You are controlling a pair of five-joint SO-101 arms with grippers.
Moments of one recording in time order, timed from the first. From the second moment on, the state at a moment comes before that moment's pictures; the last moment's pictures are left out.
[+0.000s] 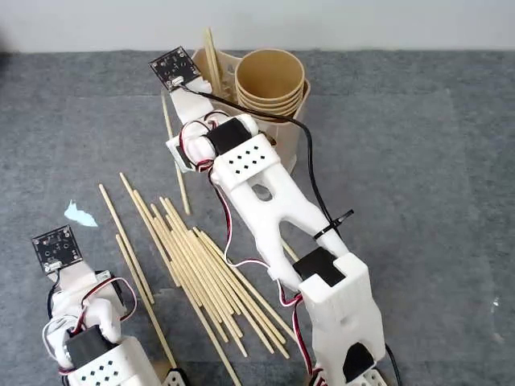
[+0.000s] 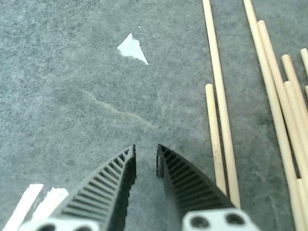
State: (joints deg) left arm -35.4 -96.6 95.9 65.7 3.4; right arm -37.6 29.6 -34.4 64.7 -0.6
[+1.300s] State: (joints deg) left arm -35.4 -96.6 95.9 65.7 3.4; right arm -45.3 50.3 -35.8 62.9 -0.2
